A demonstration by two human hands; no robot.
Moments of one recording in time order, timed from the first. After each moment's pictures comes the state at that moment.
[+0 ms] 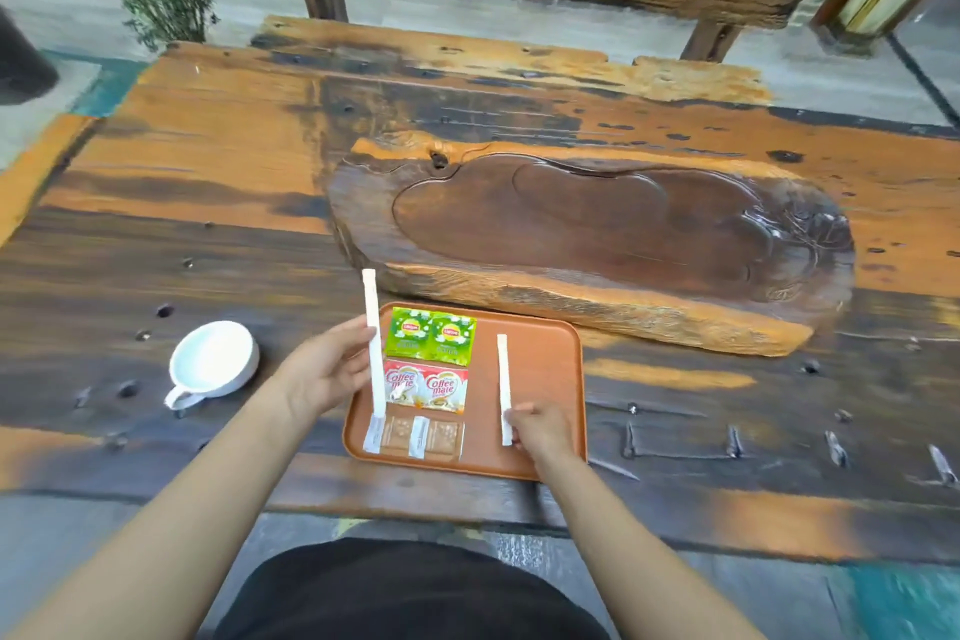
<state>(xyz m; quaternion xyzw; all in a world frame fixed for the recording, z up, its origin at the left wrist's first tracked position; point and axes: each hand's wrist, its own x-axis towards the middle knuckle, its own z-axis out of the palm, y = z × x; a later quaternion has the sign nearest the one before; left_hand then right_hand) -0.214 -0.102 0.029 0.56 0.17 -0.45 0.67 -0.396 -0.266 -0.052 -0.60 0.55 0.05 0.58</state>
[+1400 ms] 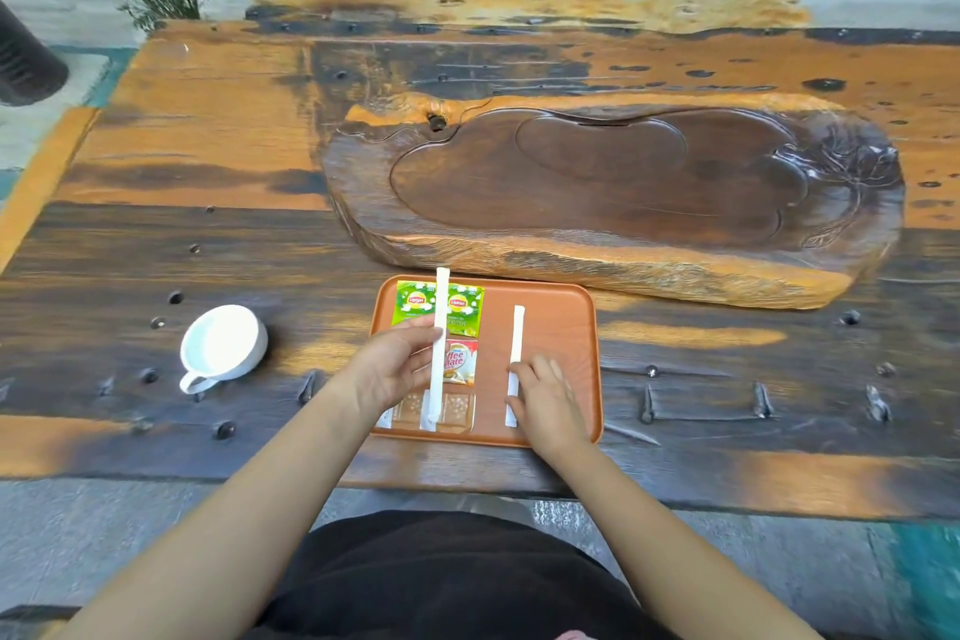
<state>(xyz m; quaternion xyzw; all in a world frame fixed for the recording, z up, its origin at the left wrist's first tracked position) -0.259 -0.147 0.012 0.61 0.18 -0.49 0.60 -0.413 -0.265 -0.080 -0.93 0.25 0.04 0.27</state>
